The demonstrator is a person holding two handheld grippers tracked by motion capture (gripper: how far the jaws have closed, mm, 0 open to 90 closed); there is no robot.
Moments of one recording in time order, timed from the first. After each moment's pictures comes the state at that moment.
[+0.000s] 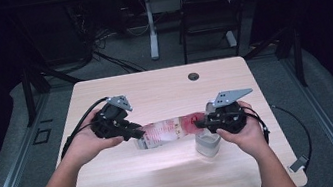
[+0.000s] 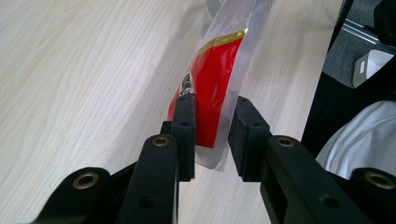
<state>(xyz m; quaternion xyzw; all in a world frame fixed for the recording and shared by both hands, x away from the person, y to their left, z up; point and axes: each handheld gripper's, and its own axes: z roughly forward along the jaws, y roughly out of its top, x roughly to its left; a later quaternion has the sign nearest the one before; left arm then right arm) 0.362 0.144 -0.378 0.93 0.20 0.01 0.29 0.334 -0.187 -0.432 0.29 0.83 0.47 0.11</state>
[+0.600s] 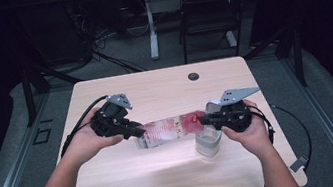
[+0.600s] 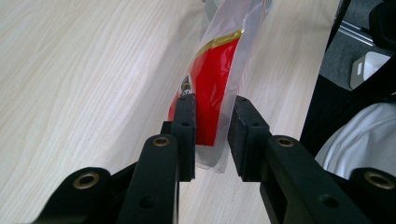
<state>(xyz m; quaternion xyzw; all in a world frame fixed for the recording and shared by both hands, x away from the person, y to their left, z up) 0.363 0.142 -0.374 0.93 0.20 0.01 0.30 0.332 -0.198 -0.429 0.30 0.82 0.48 0.12</state>
